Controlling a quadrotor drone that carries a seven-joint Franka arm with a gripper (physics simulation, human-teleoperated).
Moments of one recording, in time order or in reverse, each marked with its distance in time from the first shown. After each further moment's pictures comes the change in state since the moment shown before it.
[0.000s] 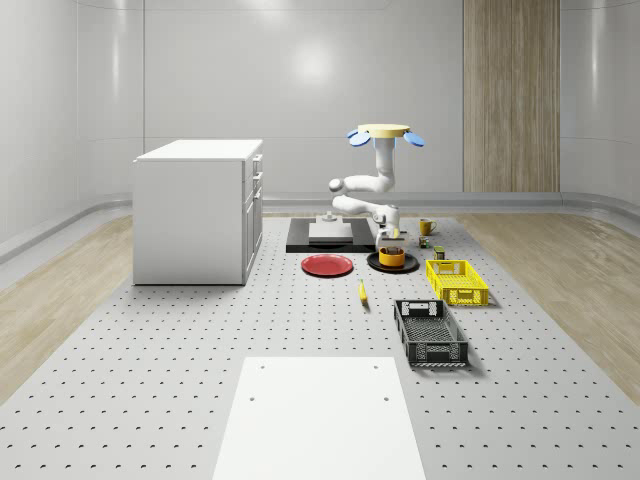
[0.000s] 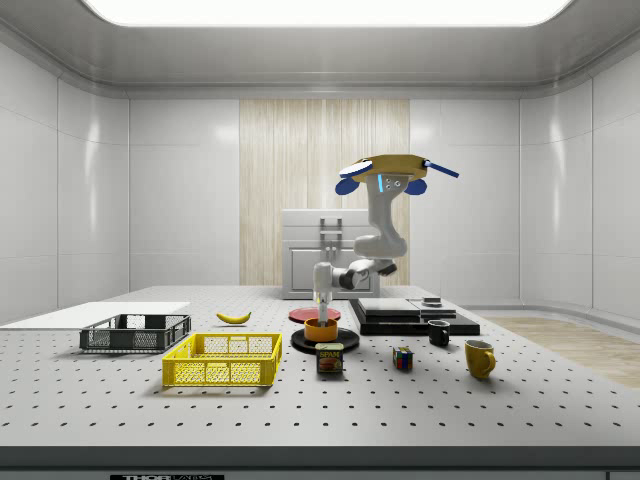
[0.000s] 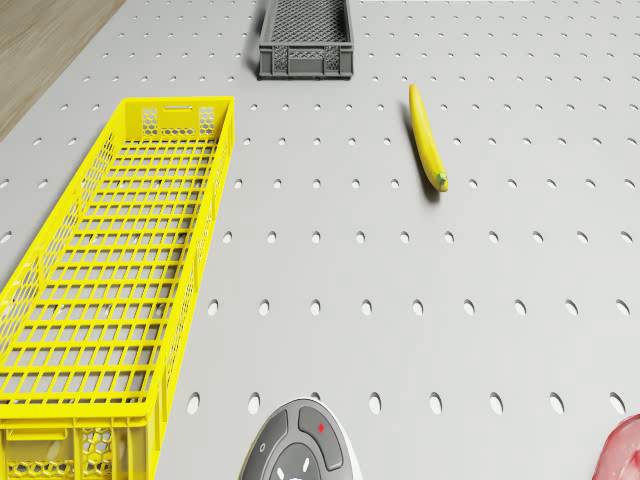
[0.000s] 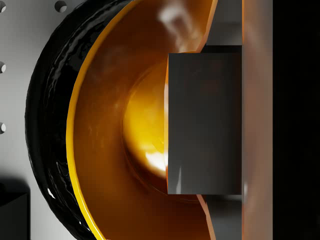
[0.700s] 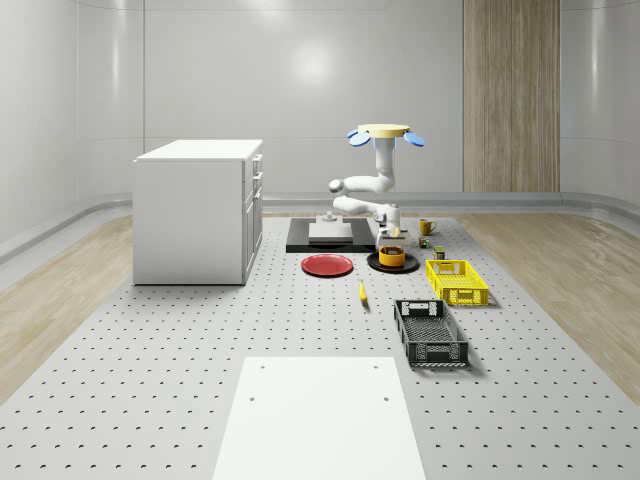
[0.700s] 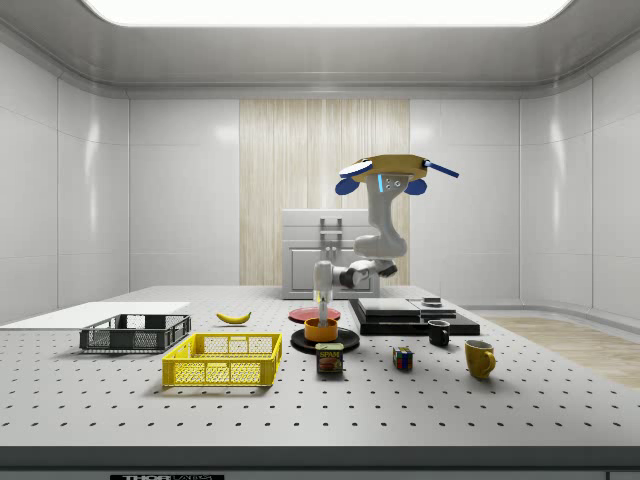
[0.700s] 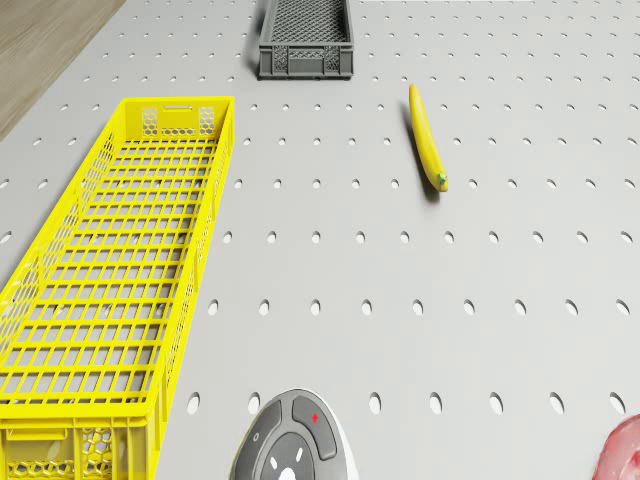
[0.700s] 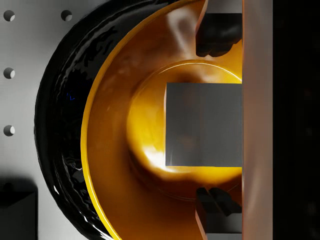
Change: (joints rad) arm 0.023 0.023 0.034 -0.031 0.027 -0.048 -0.004
